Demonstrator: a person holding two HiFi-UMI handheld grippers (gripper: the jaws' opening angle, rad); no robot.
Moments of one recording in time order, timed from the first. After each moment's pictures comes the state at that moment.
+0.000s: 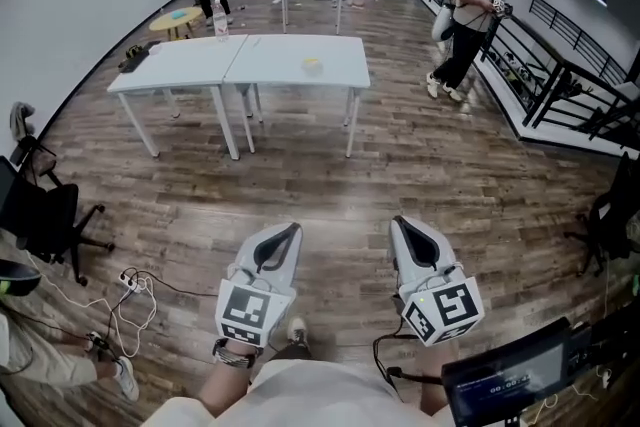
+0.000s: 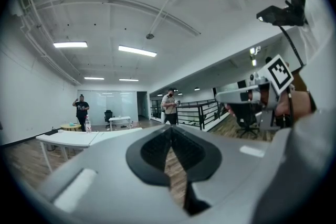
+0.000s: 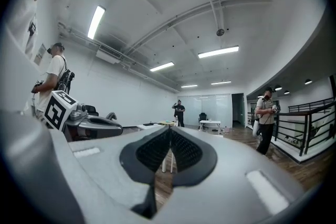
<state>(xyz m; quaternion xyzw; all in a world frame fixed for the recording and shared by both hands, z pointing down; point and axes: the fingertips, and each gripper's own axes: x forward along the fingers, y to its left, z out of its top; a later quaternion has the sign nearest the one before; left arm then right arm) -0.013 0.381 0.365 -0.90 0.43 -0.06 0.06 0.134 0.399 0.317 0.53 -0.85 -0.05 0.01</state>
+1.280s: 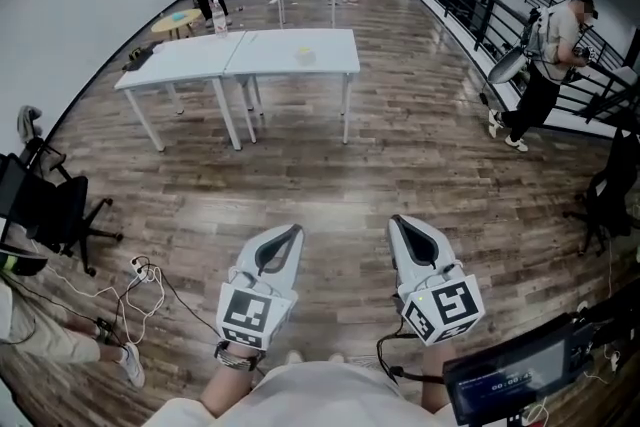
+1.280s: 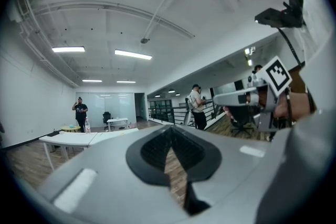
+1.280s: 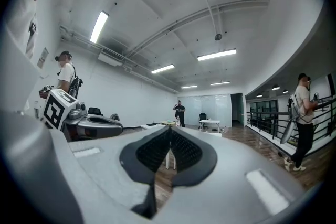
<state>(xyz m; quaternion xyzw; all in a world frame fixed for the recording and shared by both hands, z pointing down) 0.002 0.491 0.359 -0.90 0.42 -0.06 0.07 0.144 0.505 0.319 0.53 -0.85 -0.04 0.01</state>
